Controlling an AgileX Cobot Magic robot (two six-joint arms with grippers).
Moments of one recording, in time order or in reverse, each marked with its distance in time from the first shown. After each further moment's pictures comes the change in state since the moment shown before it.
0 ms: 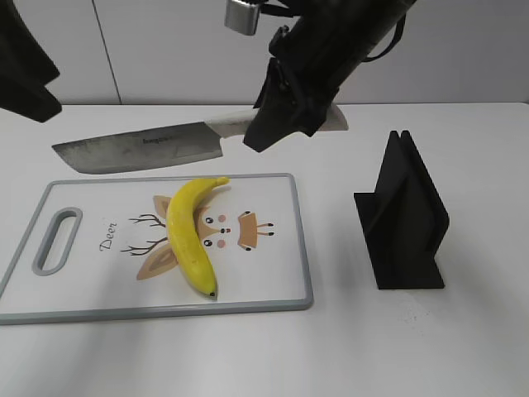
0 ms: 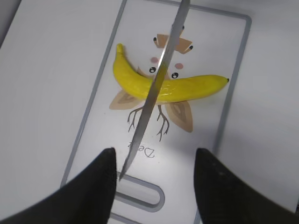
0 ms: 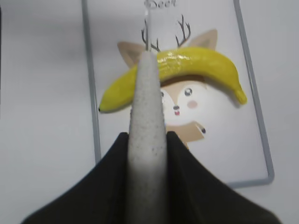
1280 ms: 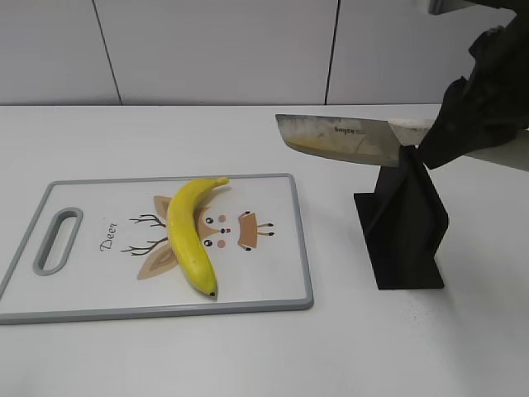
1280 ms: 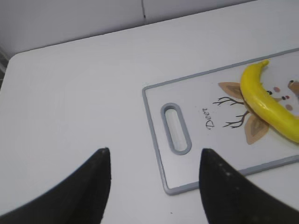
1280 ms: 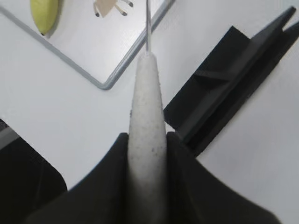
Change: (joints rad) left arm 0.130 -0.946 0.633 0.372 -0.287 -1.004; right arm -0.172 -0.477 0.444 -0.294 -0.042 0.711
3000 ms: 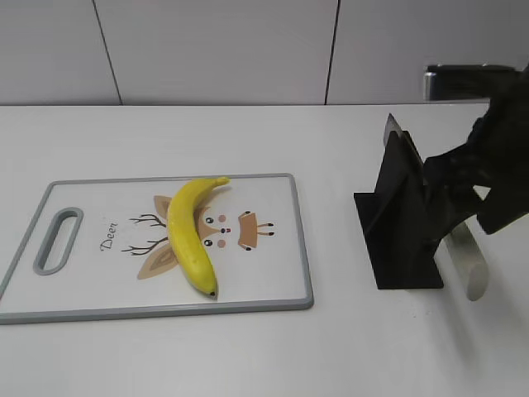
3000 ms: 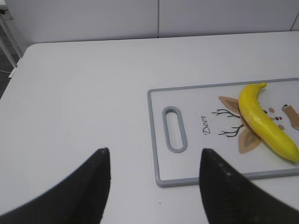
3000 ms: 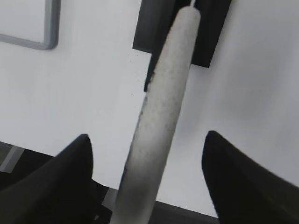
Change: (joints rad) left arm 0.000 -0.241 0.044 0.032 0.092 -0.167; right arm -0.002 0.115 0.106 -0.129 0.047 0.491
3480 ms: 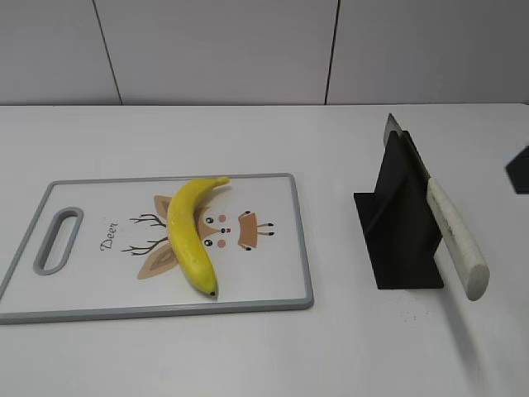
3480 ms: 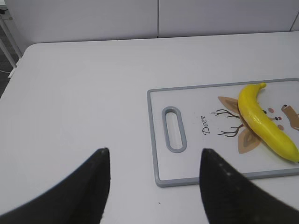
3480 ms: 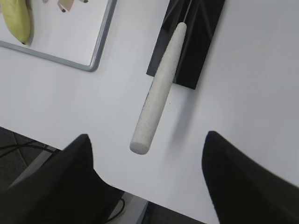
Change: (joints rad) left arm 0.000 0.000 0.000 -0.002 0.000 0.000; right arm -0.008 -0.435 0.039 -0.002 0.031 -0.059
